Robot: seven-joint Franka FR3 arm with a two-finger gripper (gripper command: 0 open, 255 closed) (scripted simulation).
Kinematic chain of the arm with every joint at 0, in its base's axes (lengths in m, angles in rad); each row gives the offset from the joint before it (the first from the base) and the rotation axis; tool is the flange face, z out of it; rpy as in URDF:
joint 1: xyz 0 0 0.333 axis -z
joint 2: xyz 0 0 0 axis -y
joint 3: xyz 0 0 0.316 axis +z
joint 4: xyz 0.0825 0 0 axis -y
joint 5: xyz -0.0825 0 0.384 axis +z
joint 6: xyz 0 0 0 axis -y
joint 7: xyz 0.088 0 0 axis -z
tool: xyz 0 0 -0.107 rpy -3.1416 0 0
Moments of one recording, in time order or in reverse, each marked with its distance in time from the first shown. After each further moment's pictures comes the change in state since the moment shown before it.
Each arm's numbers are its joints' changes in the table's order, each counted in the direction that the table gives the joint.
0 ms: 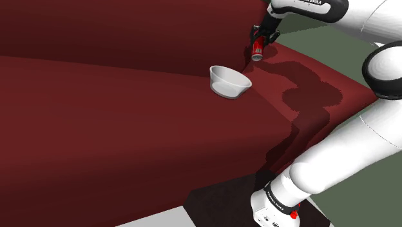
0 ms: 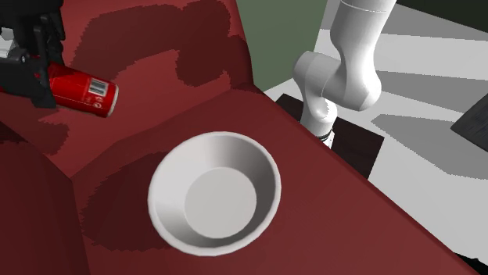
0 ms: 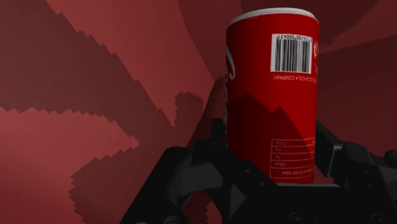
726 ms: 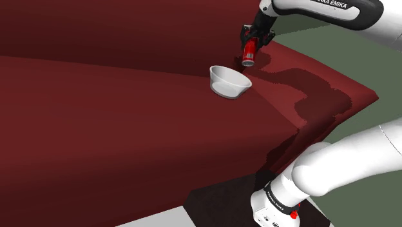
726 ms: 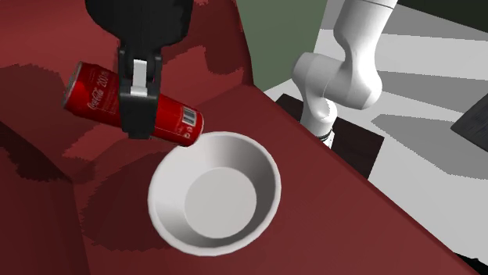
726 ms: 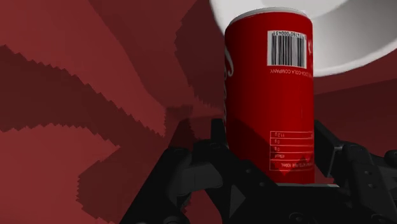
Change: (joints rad) arm -0.084 0.222 0.178 -0.221 -0.063 -0.071 0.262
